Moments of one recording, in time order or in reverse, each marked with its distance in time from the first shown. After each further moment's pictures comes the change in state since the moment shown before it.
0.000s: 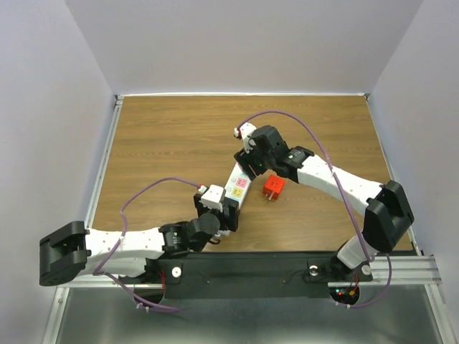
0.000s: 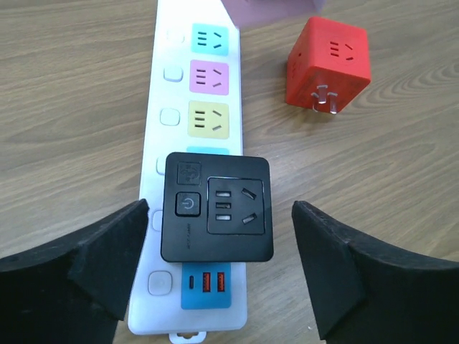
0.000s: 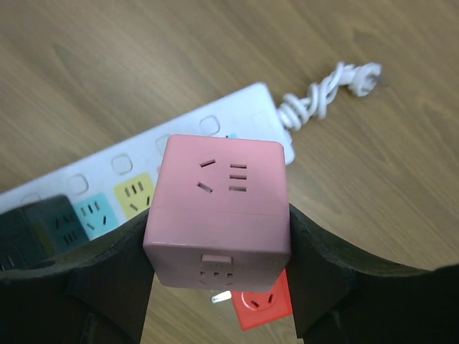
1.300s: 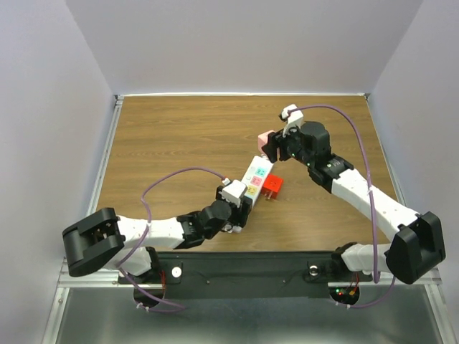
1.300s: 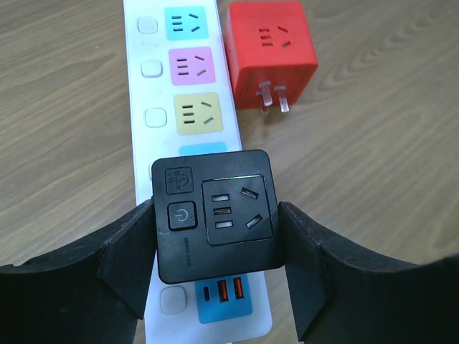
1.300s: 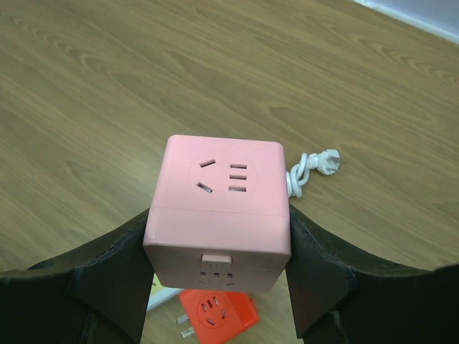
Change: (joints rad) left arm 0.097 0.281 0.106 0.195 0.254 0.190; right arm -0.242 -0.303 -0.281 0.446 -0.172 0.136
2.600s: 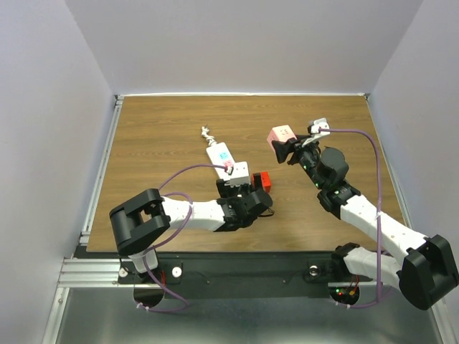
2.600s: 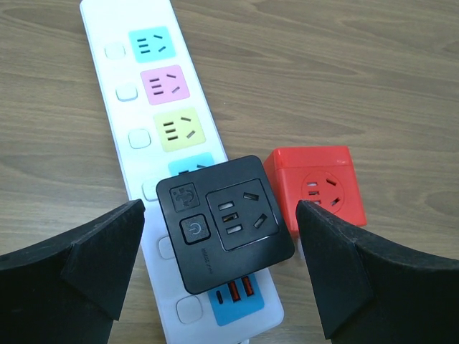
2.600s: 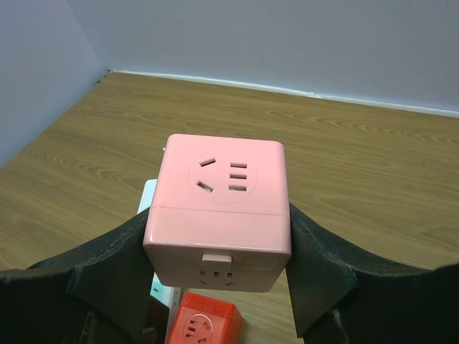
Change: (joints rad) left arm -0.037 0.348 0.445 -0.425 -0.620 -0.565; right arm 0.000 -0.198 -0.309 0.450 0.175 0.130
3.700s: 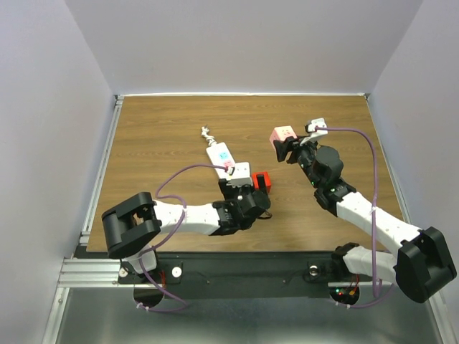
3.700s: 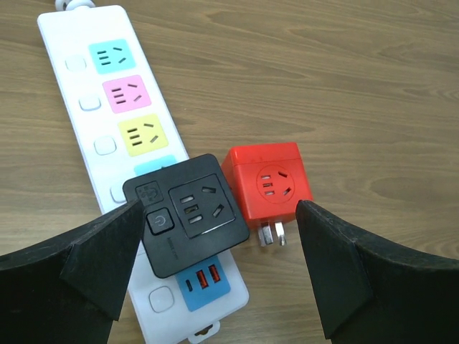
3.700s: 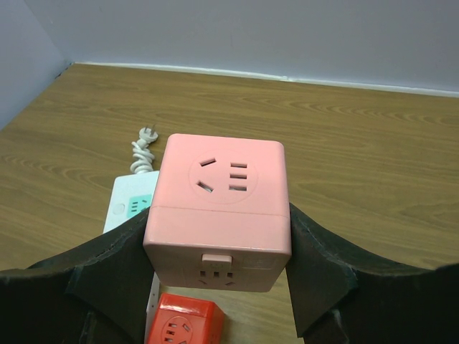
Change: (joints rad) left arm -0.025 -0.055 -0.040 0.144 0.055 0.098; right arm 0.000 0.058 0.002 0.004 0.089 -0.008
